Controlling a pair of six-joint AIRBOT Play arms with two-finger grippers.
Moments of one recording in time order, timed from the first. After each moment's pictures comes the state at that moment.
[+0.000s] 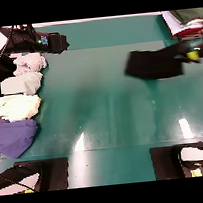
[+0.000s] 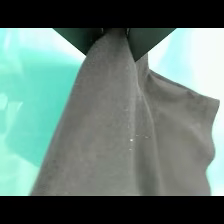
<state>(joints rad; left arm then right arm) -0.35 -1.27 1.64 1.22 -0.98 -1.54 -0.43 -1.39 1.36 -1.05 1.09 1.43</state>
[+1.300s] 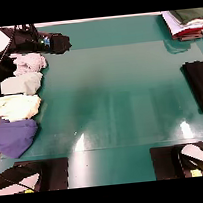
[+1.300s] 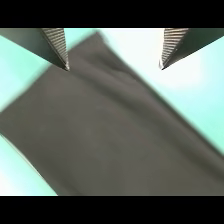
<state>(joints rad) -0.37 -1.27 1.64 1.23 -0.98 -1.54 -0.89 -1.13 1.28 -1.39 1.27 1.53</state>
